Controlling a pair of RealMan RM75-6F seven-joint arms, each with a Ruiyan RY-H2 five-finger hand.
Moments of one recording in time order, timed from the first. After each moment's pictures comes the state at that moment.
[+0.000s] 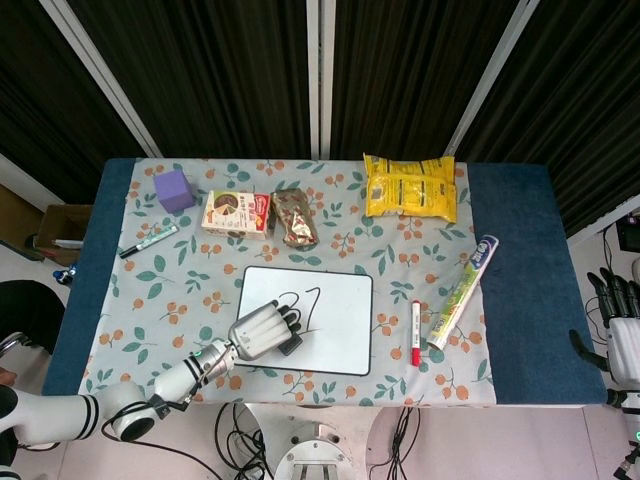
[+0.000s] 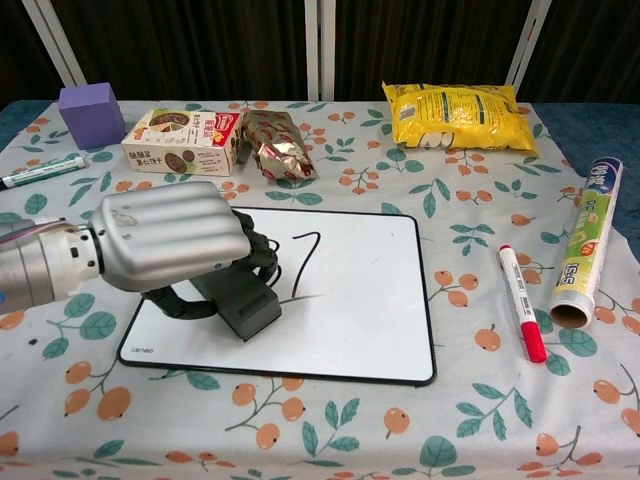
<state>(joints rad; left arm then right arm) -0.74 -1.55 0.01 -1.54 1.58 0.87 0.65 0.04 -1.09 0.08 -1.54 -1.46 1.49 0.08</state>
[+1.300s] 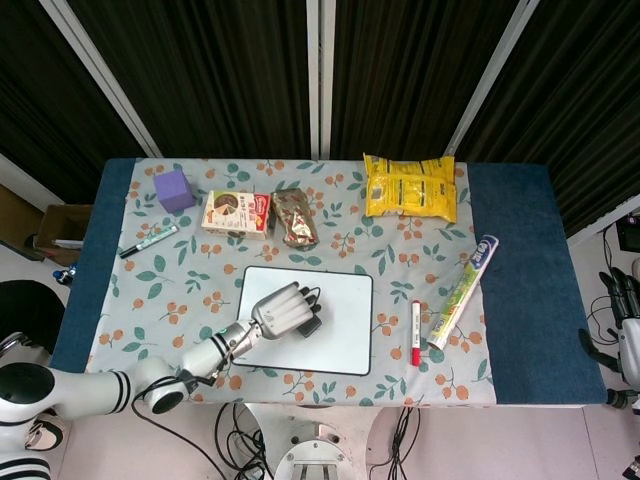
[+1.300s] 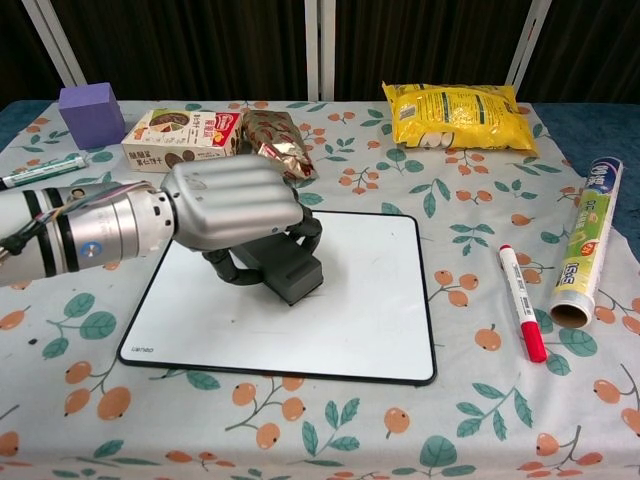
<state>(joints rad) -0.87 -1.64 -0.07 -1.40 1.50 0.81 0.59 0.03 -1.10 0.09 -1.47 -1.47 1.50 0.17</state>
